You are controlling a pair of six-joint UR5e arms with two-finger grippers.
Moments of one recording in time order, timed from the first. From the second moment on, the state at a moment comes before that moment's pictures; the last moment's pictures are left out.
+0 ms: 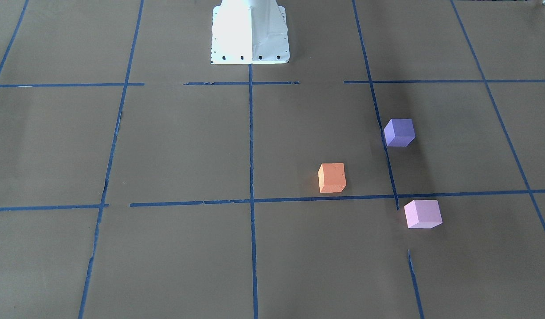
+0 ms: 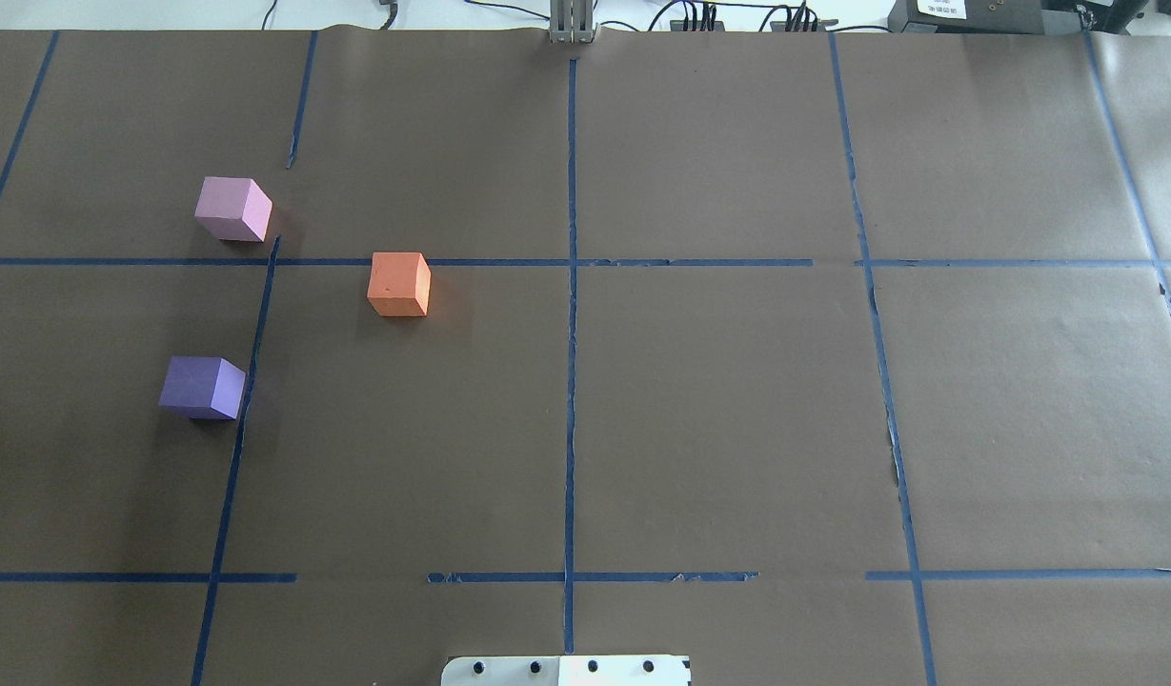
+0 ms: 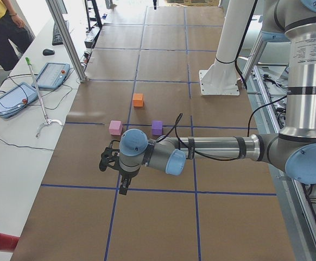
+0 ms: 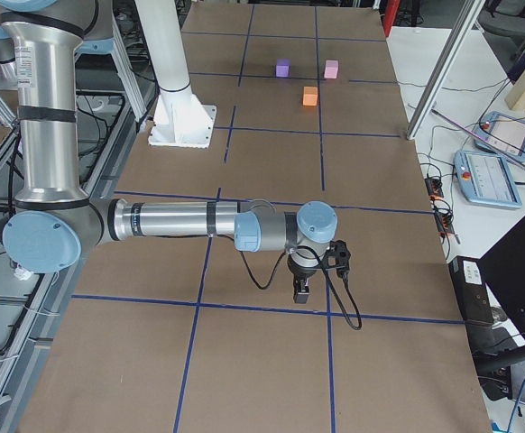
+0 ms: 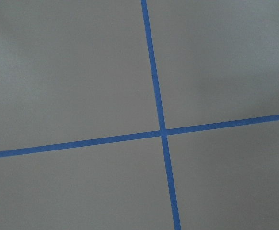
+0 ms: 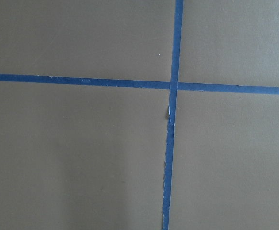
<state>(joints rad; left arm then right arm) -1.58 -1.52 -1.58 -1.90 -2.35 -0.06 1.48 -1.59 1.63 -1.57 2.36 0.05</state>
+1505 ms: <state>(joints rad) -1.11 -1.92 -1.66 -1.72 -2.26 -0.54 1.48 -1.59 1.63 -1.57 2.36 0.05</state>
